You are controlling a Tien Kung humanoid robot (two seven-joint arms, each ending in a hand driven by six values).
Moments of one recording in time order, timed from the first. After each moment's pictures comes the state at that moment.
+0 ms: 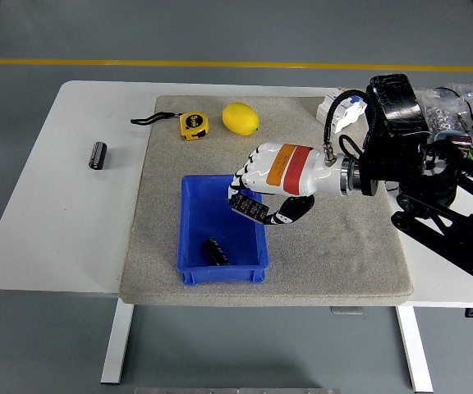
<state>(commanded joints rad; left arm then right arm) -0.17 0.17 -0.47 -0.25 0.94 0.00 0.14 0.94 -0.34 0.48 1.31 -2.16 0.12 0.39</state>
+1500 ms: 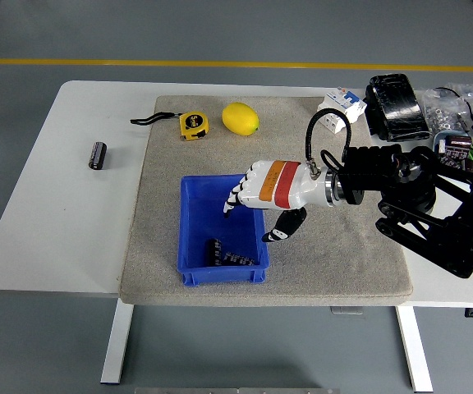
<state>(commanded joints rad) -0.17 0.17 -0.48 -0.25 0.96 -0.01 0.14 0.96 -0.30 0.38 1.20 -2.19 0.10 0.41</state>
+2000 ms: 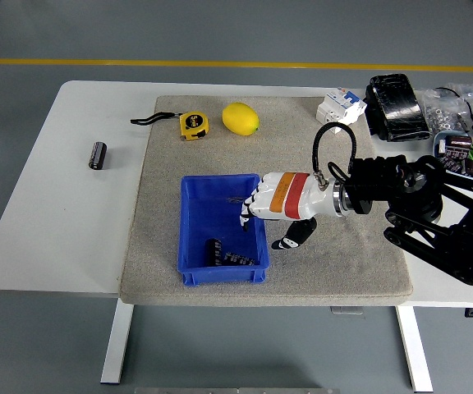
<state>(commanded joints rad) -0.17 0.17 -0.48 -0.25 0.96 -0.01 0.14 0.94 -0.32 0.34 1.18 -2.20 0.10 0.41</state>
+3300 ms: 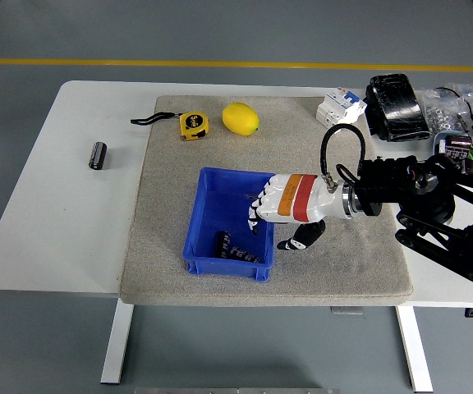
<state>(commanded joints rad) -0.17 0.17 -0.48 -0.25 0.95 -0.01 0.14 0.95 -0.38 0.33 1.26 -2.20 0.10 0.40</state>
